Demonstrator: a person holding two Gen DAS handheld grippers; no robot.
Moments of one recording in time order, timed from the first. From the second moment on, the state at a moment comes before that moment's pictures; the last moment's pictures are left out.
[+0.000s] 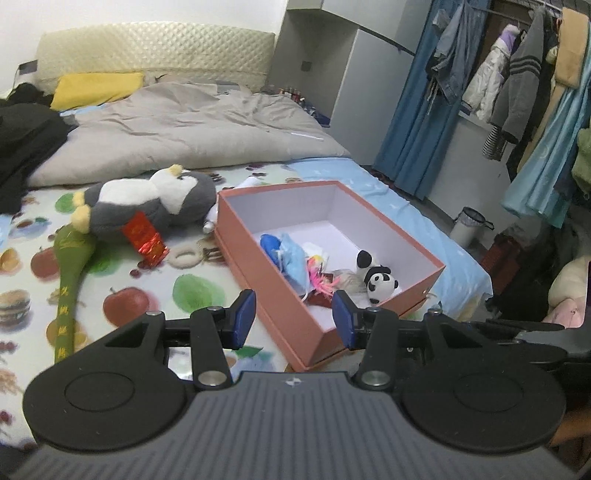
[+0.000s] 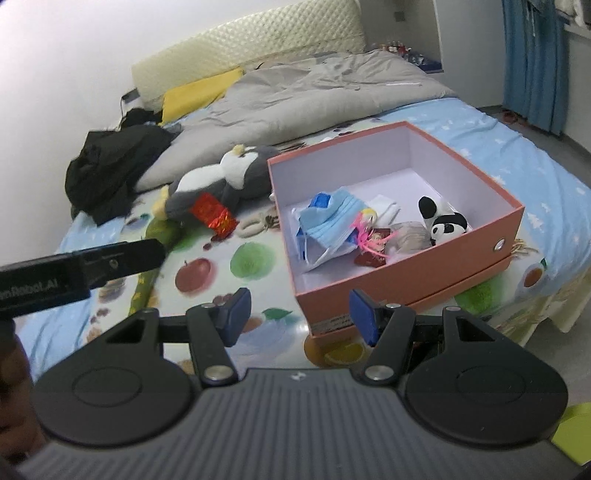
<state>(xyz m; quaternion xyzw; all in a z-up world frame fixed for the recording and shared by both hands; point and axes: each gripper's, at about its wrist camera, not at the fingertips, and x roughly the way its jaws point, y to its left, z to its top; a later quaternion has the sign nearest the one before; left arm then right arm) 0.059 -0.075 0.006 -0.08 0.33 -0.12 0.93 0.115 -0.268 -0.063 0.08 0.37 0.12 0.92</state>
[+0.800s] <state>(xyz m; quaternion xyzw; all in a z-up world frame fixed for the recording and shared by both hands) 0.008 0.001 -0.037 -0.13 0.32 -0.02 0.94 0.084 -0.192 -0.089 0.03 0.33 0.22 0.92</state>
